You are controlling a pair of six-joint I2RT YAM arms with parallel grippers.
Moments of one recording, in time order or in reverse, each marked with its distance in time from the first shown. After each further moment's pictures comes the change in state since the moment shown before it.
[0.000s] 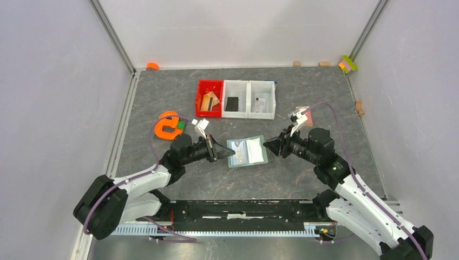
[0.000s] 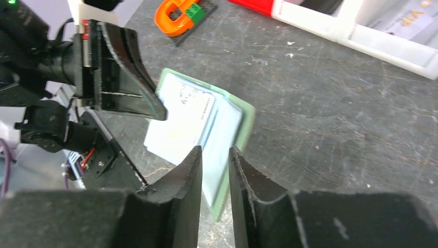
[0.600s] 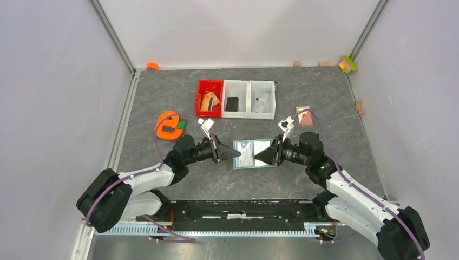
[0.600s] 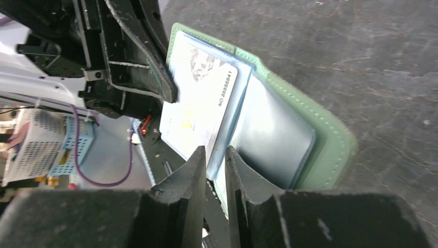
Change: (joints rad) left arm -0.064 0.074 0.015 0.148 0.040 -0.035; right arm 0.000 0.132 -0.154 0.253 -0.250 0.198
